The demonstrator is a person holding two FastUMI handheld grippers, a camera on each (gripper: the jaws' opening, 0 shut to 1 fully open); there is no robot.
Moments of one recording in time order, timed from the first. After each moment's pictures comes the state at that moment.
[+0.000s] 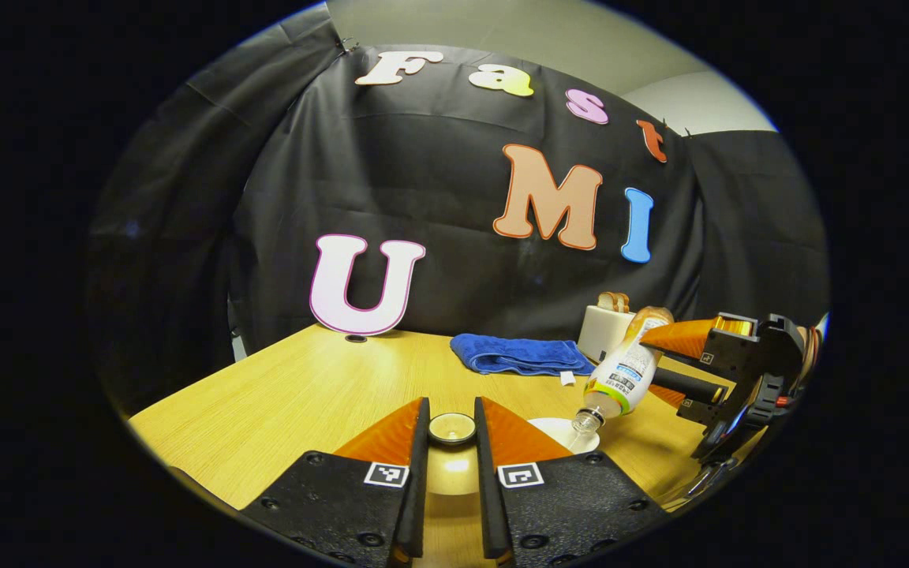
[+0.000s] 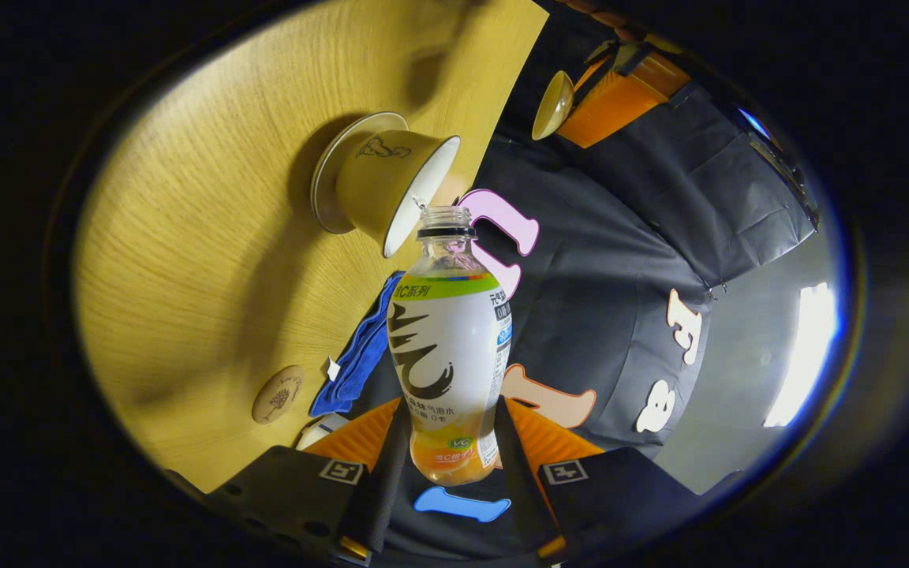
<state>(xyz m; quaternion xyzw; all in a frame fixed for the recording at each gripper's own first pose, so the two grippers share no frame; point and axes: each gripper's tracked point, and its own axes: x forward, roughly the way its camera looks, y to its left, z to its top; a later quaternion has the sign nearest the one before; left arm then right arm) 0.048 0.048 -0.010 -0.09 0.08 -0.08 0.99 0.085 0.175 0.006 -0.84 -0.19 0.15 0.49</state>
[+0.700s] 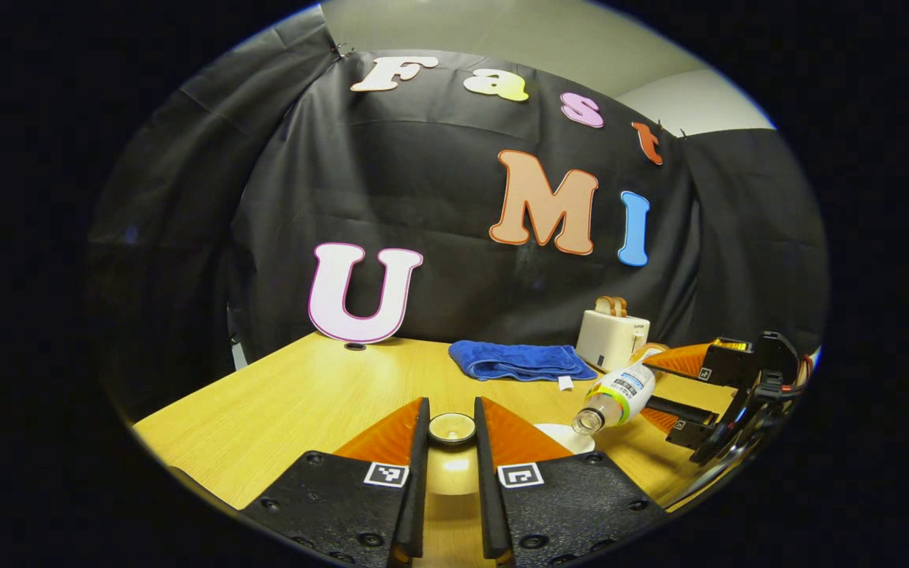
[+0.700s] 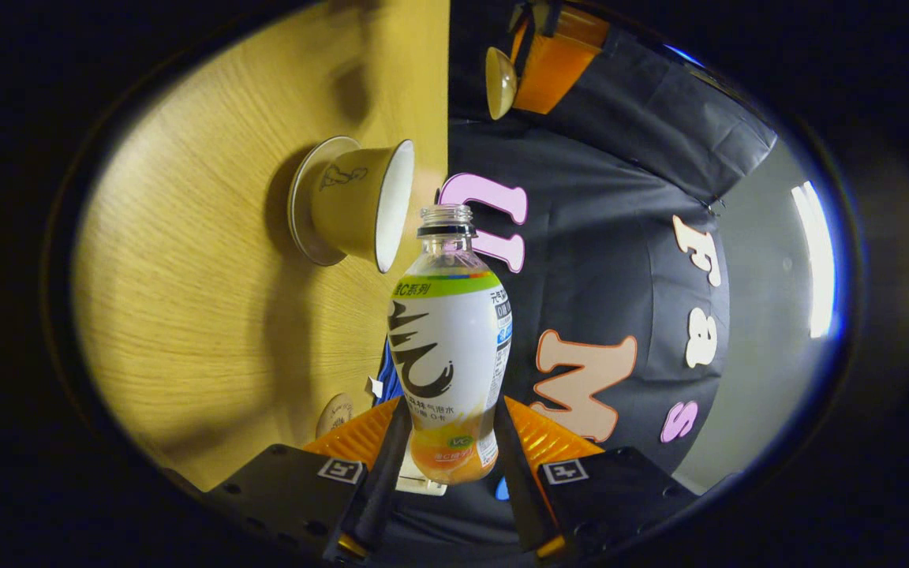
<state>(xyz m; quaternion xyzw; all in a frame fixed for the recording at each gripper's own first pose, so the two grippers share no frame) 0.048 0.045 0.004 -0.08 0.07 -0.08 0.99 0.083 0.149 -0.016 -0.73 -0.11 0.15 0.65</state>
